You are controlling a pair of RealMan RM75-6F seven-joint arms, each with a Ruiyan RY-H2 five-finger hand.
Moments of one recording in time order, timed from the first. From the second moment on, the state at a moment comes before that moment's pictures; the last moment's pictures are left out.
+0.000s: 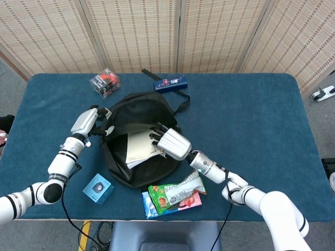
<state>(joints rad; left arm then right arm) -0.84 -1.26 -0.35 -1.52 0.79 0.77 -0.06 0.99 -1.88 0.10 -0.70 -1.76 1.21 0.24</state>
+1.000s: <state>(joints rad) -0.85 -1.22 -0.32 -1.57 0.76 0.76 -0.04 1.00 -1.93 0.06 -0.67 -1.69 1.14 0.03</state>
